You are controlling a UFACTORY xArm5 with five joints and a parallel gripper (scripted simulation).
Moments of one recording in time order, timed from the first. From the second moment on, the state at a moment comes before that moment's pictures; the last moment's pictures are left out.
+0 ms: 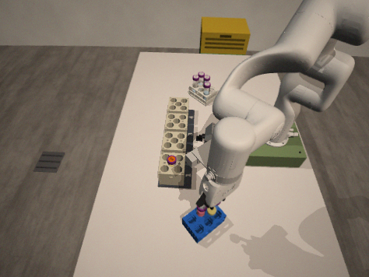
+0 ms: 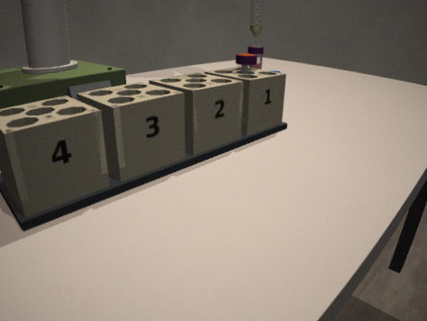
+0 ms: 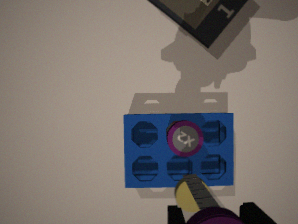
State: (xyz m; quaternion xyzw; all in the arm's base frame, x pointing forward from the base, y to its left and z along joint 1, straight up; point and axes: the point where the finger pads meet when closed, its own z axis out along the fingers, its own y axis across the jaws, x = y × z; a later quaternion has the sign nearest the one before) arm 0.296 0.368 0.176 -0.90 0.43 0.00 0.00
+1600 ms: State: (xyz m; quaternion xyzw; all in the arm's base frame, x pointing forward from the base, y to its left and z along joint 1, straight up) arm 0.374 0.176 0.176 -1.00 0.02 0.00 0.00
